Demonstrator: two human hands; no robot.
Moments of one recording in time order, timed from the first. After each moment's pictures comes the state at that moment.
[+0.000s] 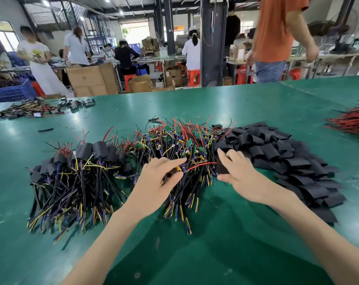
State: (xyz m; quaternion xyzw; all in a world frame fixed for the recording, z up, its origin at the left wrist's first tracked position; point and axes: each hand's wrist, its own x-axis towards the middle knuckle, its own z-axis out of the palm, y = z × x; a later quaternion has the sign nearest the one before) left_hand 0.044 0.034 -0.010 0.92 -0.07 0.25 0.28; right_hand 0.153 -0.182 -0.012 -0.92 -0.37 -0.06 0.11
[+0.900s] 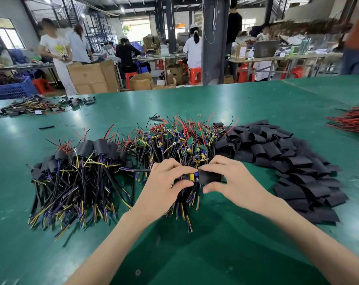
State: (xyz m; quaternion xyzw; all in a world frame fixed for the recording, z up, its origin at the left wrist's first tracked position) left_hand 0.047 0.019 -0.020 0.91 -0.10 0.29 0.26; right_hand 0.127 -0.166 -0.012 -0.82 -0.44 -0.09 0.35
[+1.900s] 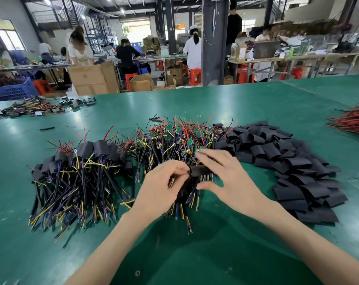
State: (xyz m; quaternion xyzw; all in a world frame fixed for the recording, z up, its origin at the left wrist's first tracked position) left_hand 0.044 0.018 -0.021 0.88 -0.10 0.35 0.32; right_hand 0.123 -0.163 -0.019 -0.83 -0.45 -0.19 0.27
